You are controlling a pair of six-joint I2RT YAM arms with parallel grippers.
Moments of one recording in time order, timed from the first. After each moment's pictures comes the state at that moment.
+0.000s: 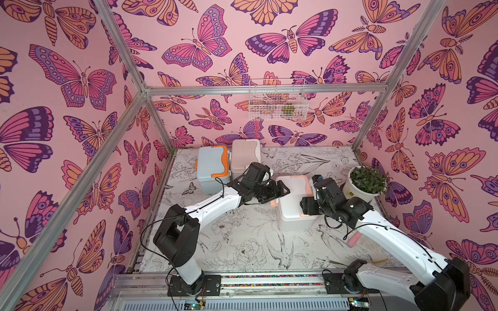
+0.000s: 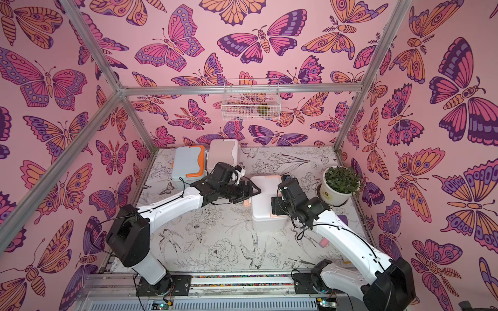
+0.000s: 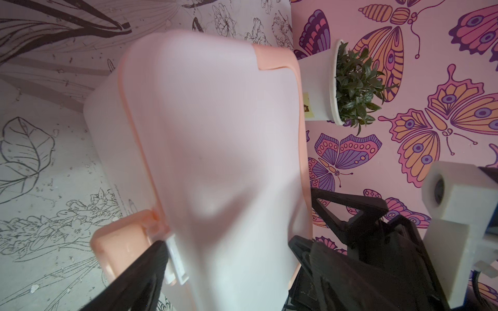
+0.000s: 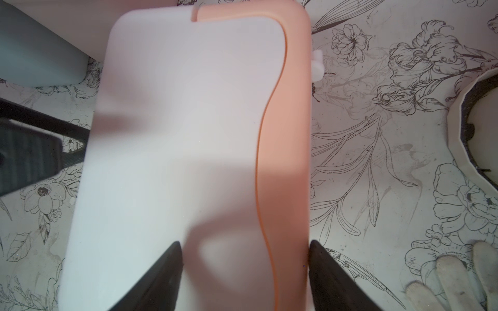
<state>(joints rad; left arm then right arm) -0.69 1.68 1.23 -0.26 0.49 -0.86 0.57 1.13 0.91 -0.71 0.11 0.44</state>
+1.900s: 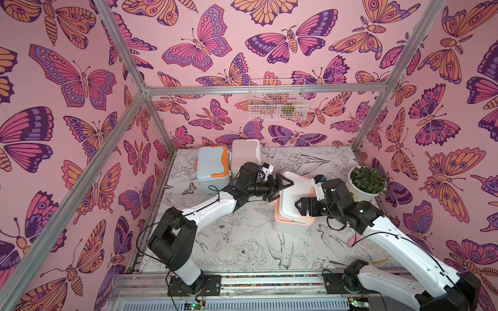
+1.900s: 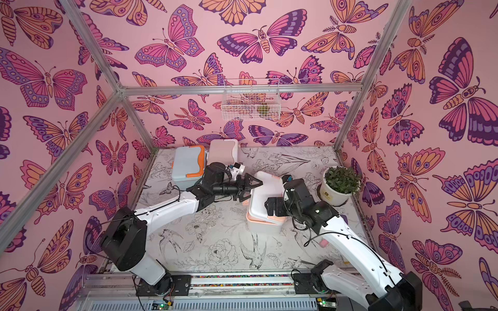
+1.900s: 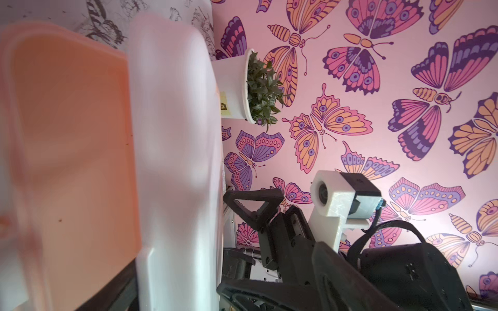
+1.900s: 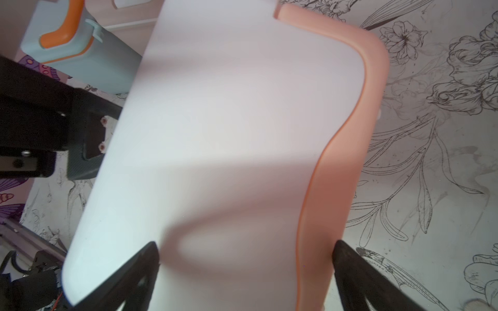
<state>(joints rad) -0.66 1.62 1.11 0.18 0.73 -1.20 0.56 1.01 0.91 -0.70 -0.06 0.48</state>
